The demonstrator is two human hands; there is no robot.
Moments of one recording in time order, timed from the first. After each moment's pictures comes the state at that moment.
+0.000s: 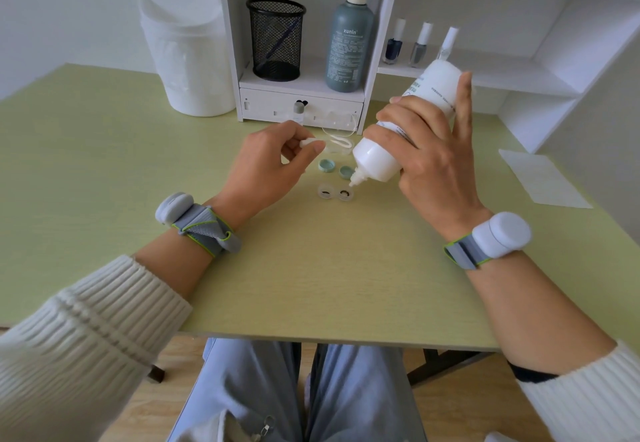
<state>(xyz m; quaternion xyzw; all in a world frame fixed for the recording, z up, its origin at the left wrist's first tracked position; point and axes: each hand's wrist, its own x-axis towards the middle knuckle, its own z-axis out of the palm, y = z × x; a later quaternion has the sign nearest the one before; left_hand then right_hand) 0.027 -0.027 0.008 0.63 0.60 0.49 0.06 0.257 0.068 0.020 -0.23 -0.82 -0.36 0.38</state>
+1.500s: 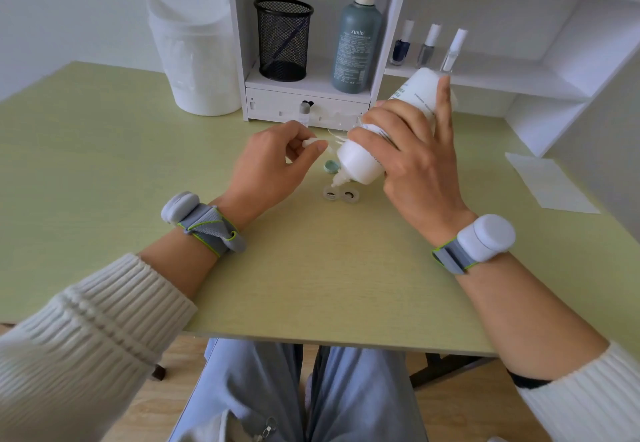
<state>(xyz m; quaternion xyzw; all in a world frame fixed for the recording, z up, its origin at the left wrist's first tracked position) 0.027 -0.028 0.008 0.61 0.62 0.48 0.06 0.232 0.060 0.017 -0.23 -0.84 -0.33 0.36</state>
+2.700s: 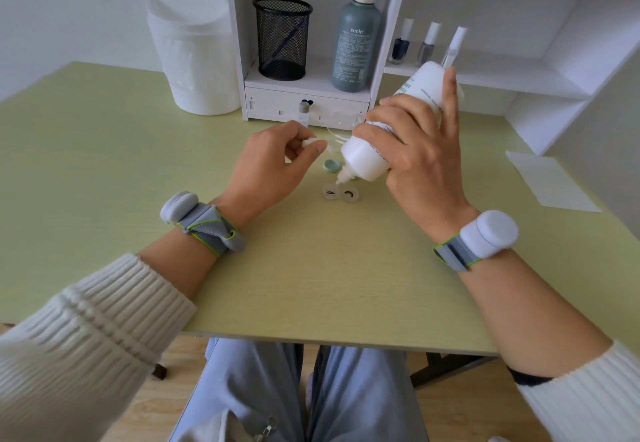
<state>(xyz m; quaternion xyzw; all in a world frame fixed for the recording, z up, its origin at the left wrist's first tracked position) 0.028 -0.028 0.009 0.61 0.63 0.48 0.07 0.234 0.060 0.022 -0.24 -0.84 -0.31 0.37</state>
